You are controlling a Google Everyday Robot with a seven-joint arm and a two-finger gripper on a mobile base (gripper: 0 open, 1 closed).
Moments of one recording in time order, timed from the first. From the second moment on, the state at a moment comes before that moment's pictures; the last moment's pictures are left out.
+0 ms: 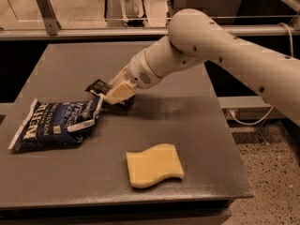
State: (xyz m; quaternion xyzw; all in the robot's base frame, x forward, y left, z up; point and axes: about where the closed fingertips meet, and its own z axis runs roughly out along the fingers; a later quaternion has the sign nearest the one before) arm 0.566 0.083 0.852 -0.58 0.69 0.29 0.32
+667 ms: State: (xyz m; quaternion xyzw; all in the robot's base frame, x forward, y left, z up) arm 0.565 0.080 0.848 -0.59 0.69 0.29 0.31
